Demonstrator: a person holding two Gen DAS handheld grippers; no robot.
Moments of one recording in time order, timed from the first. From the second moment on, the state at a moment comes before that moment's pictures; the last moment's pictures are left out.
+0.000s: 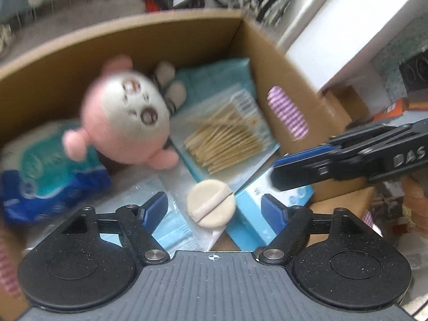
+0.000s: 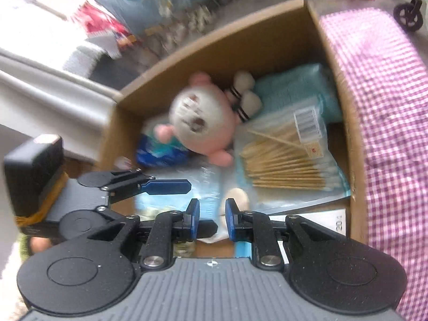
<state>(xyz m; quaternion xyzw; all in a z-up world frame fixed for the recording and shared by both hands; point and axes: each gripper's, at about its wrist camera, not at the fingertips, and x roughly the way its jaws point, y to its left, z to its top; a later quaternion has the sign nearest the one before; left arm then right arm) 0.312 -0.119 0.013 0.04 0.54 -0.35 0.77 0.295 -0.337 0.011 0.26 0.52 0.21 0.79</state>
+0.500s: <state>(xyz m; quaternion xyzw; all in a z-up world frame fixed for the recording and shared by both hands) 0.178 -0.090 0.061 0.00 0.40 -0.41 0.82 0.068 -0.389 0.052 0.31 0.36 0.19 0.86</state>
